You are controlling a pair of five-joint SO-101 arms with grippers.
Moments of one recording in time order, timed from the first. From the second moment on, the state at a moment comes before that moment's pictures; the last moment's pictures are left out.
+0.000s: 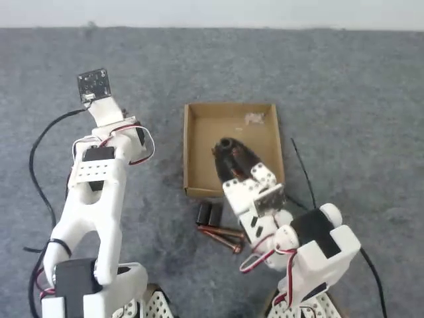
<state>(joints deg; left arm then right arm) -11.6 -14.3 46.8 28.9 15.5 -31.3 11.1 87.8 -95.2 5.3</state>
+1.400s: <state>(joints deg) -0.9 -24.0 62.1 6.5 15.6 -34.6 11.2 93.2 -94.6 5.3</state>
